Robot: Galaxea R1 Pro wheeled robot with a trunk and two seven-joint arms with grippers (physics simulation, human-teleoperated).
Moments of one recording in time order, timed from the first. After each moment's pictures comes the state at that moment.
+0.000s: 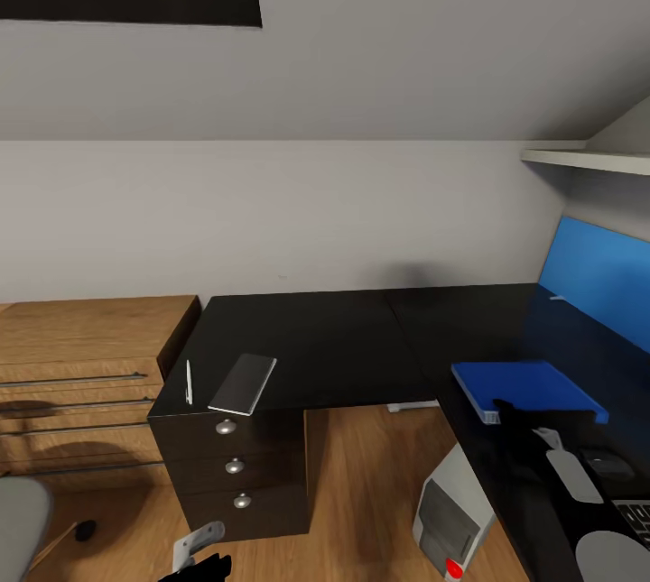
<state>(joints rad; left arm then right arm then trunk) -0.14 -0.04 0.03 -0.89 0.40 0.41 0.24 -0.56 -0.19 -0.42 -0.63 -1.13 0.28 -0.05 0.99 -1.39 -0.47</state>
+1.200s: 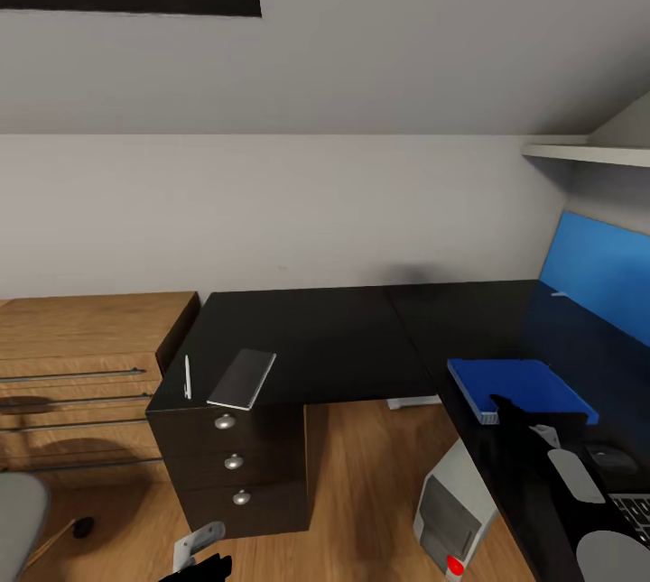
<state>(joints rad) -0.14 -0.04 0.02 -0.89 0.40 0.41 0.24 -0.56 -0.19 -0.43 -0.63 -1.13 0.32 -0.02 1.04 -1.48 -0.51</state>
